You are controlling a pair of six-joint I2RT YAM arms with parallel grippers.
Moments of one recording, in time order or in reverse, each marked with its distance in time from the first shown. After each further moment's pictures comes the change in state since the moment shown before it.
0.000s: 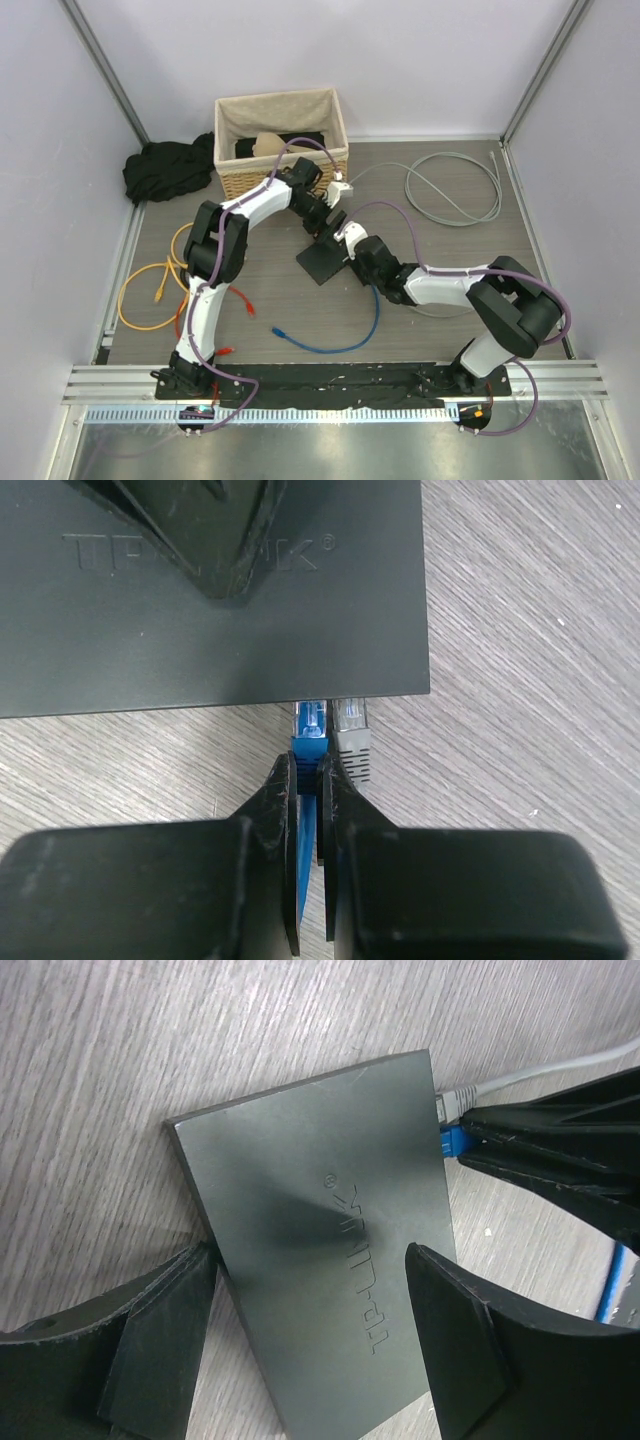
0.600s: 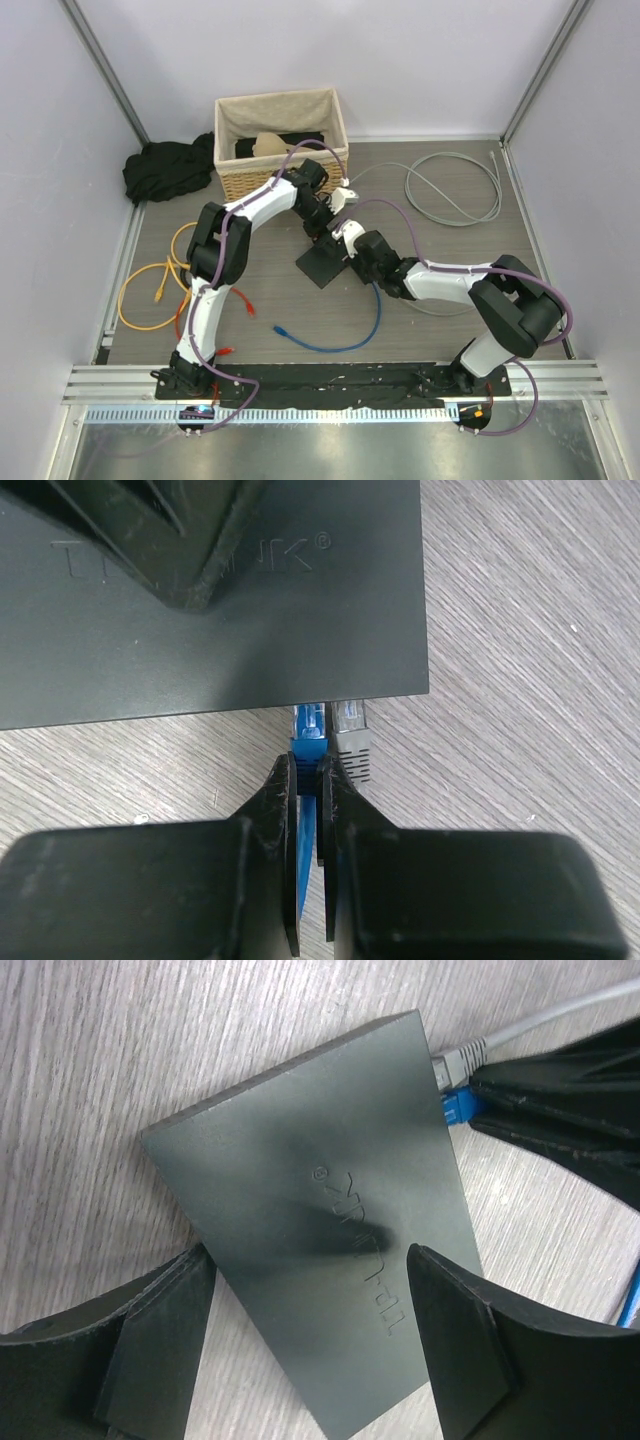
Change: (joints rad) left arm -0.031 0.005 0.038 -0.115 -0.074 0.134; right arm -0.022 0.000 0.052 -0.105 -0.062 -0.044
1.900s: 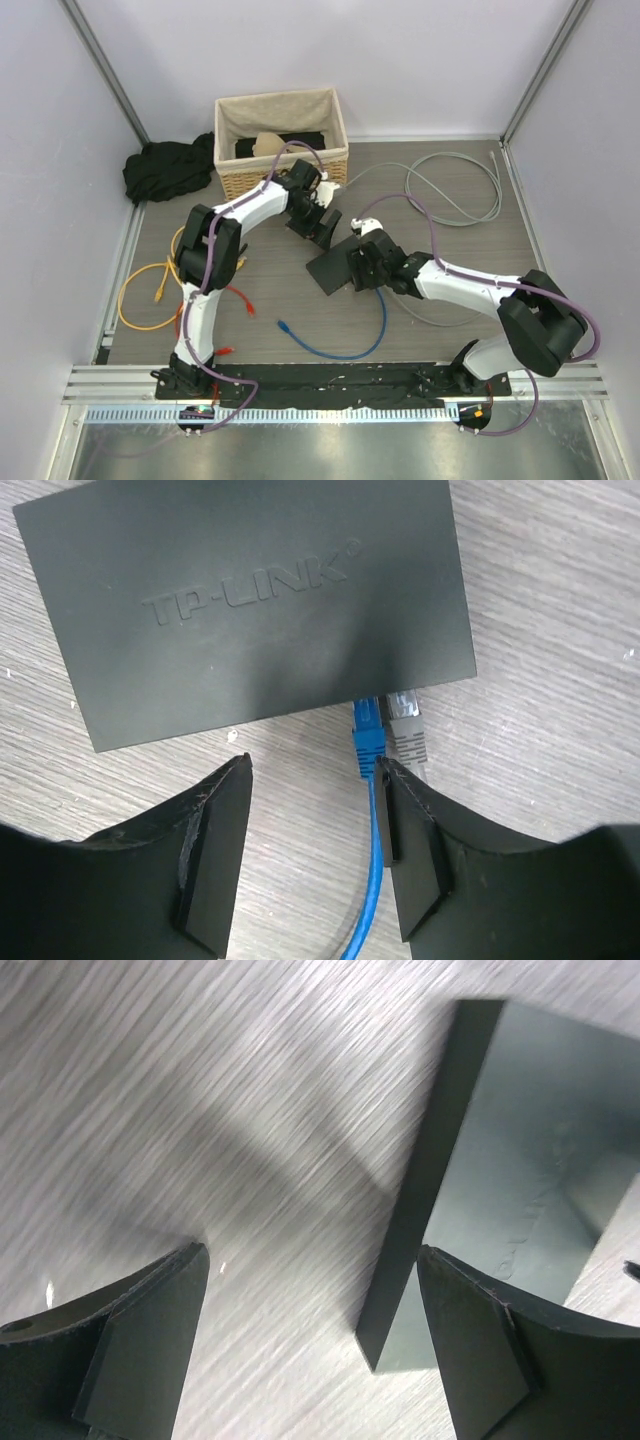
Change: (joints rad) left arm 0.024 -0.098 -0.117 0.125 -0.273 -0.367; right arm 0.006 -0.137 0.048 -0.328 -0.039 0.439
